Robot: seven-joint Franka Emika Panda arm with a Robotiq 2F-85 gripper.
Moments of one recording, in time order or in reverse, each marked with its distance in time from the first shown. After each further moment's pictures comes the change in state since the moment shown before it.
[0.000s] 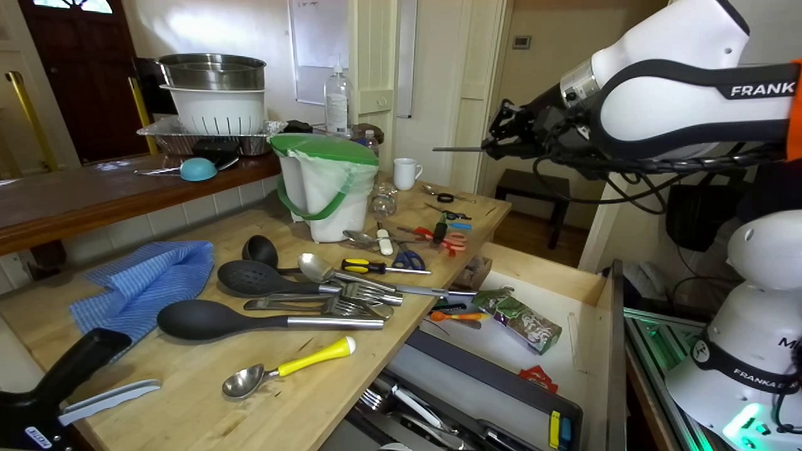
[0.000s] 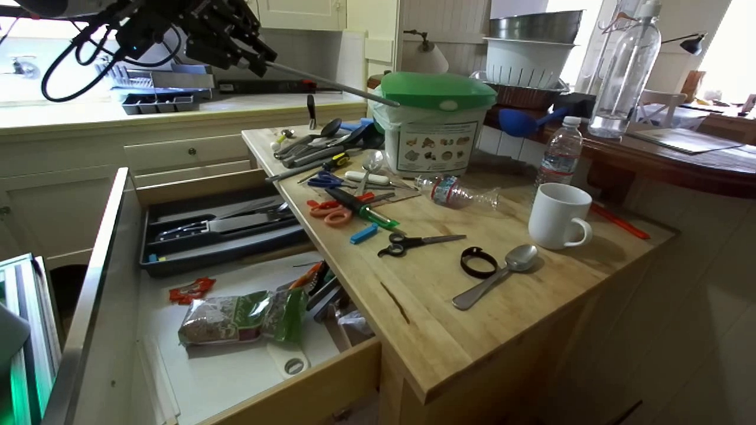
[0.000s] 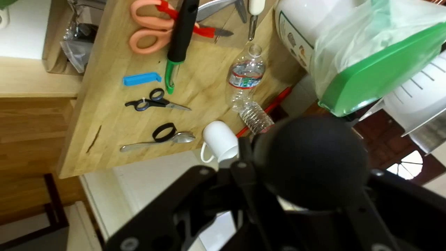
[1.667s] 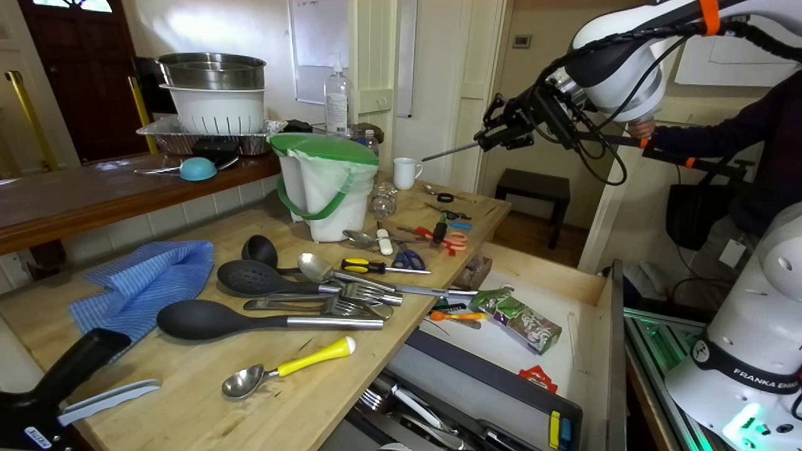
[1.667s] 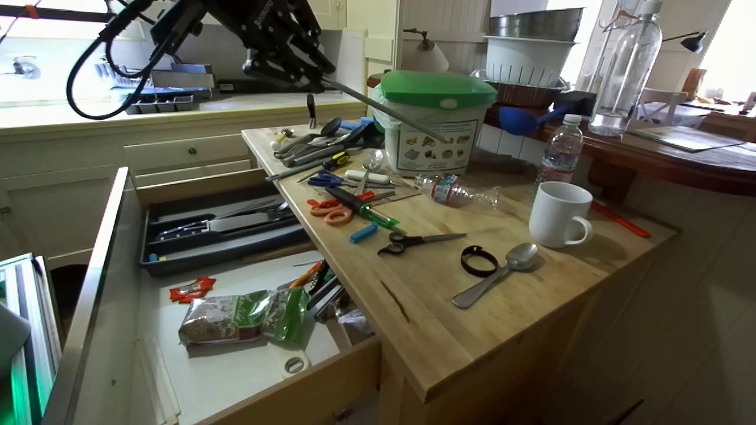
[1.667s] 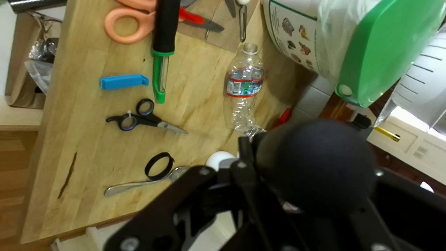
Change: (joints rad) arm 0.440 0.631 -0.778 0.142 -0.211 0.193 -0.261
